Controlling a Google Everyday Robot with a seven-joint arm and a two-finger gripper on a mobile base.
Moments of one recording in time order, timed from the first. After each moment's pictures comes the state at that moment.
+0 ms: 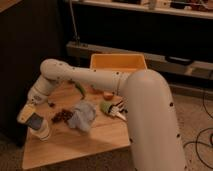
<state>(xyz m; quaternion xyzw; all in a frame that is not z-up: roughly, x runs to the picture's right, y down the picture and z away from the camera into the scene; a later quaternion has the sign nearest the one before) -0.363 0.100 0.659 -0.50 -0.34 0.10 0.79</state>
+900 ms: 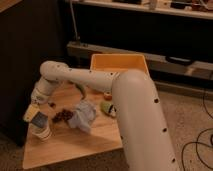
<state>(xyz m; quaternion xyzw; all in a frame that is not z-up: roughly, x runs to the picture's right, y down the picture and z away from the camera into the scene) -0.370 0.102 0.708 -0.49 -0.32 0.10 0.81</state>
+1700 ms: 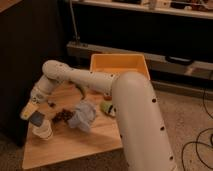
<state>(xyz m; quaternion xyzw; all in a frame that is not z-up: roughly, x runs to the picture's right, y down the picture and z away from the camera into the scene) -0.384 0.091 0.695 -0.50 -0.36 0.10 0.78</state>
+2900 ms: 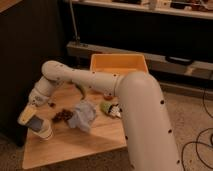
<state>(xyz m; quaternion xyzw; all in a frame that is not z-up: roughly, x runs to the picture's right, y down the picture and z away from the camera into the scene) -0.370 0.115 0.669 -0.53 -0.36 0.09 0.76</state>
